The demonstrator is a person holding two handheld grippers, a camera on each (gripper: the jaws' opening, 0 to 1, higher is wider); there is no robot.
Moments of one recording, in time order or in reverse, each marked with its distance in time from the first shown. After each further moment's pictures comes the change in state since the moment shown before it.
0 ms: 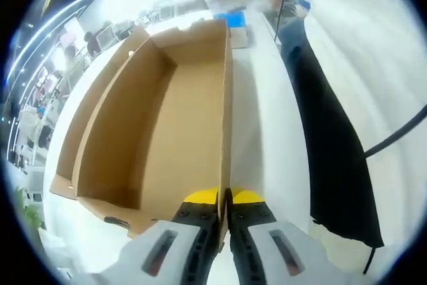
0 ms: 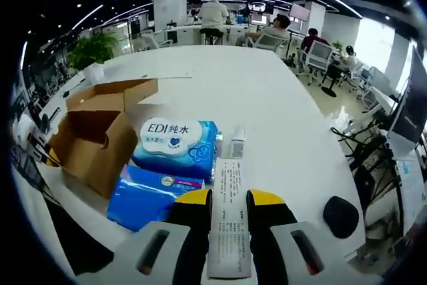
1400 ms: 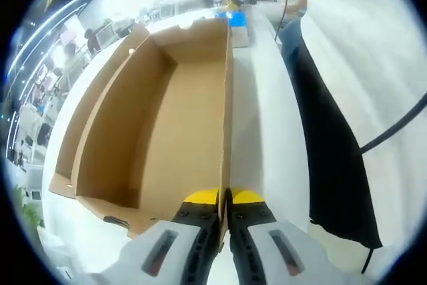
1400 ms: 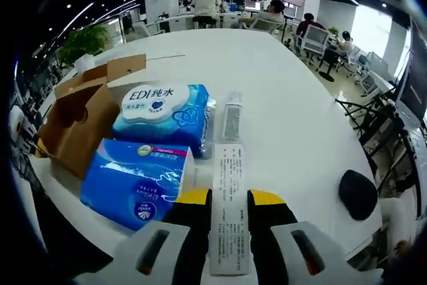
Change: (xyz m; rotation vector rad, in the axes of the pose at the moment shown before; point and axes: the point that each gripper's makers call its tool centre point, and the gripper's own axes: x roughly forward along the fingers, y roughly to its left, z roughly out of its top) left arm 0.001 0.001 0.000 -0.011 0.007 -0.006; right arm 0.026 -0.002 -0.038 0.027 0.052 -0.019
